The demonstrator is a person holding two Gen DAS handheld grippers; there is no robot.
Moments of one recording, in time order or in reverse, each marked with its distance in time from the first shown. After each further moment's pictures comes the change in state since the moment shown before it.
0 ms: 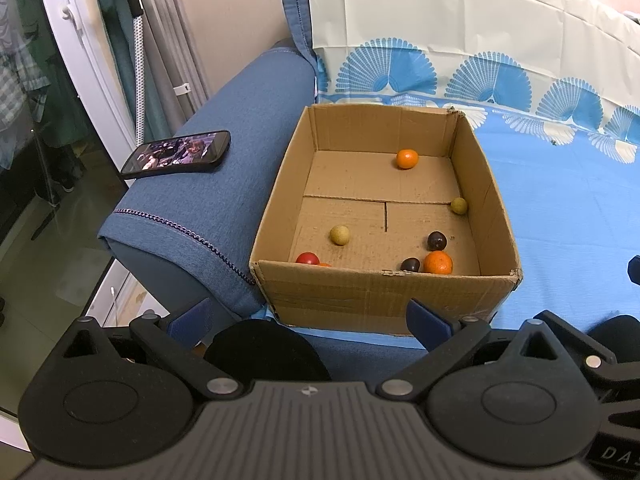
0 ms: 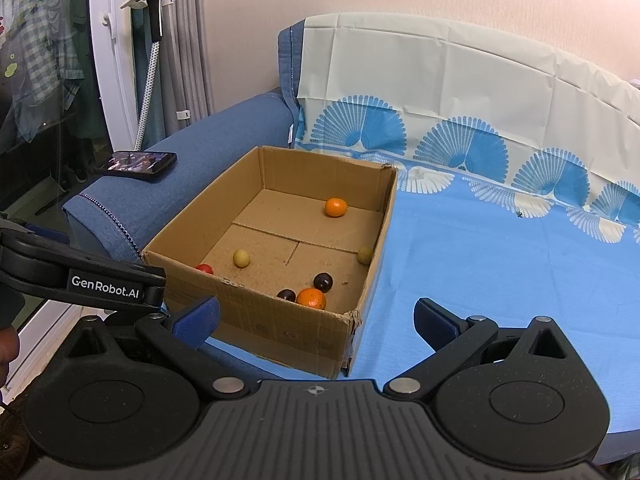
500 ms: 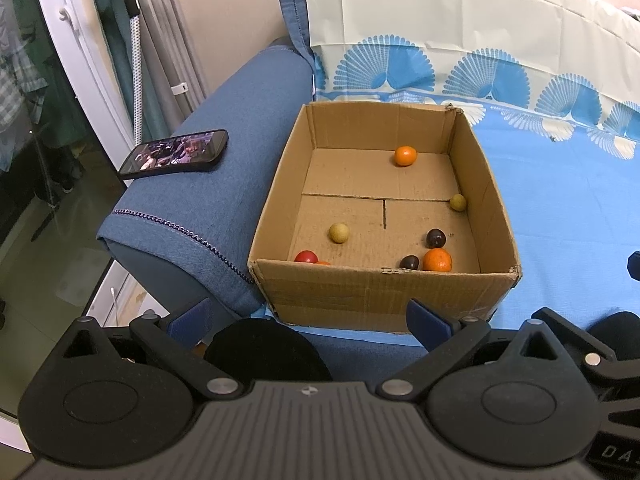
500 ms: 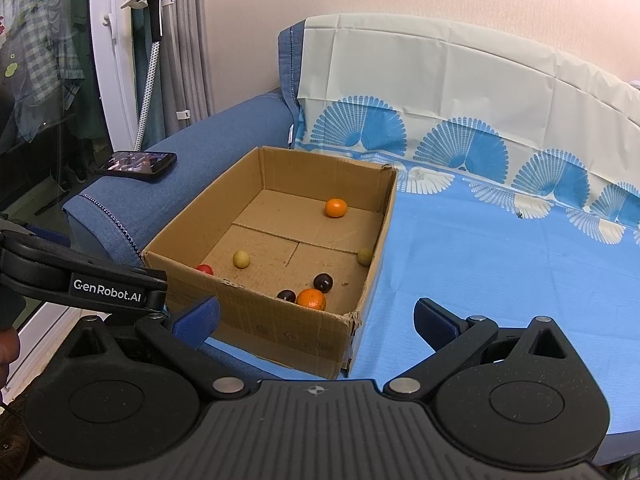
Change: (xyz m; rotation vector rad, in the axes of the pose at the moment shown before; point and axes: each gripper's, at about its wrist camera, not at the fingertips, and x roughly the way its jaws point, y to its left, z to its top) left arm -0.001 -0.003 0.000 0.008 0.005 0.000; right arm -0.003 0.001 0.003 -0.002 -0.002 -0.001
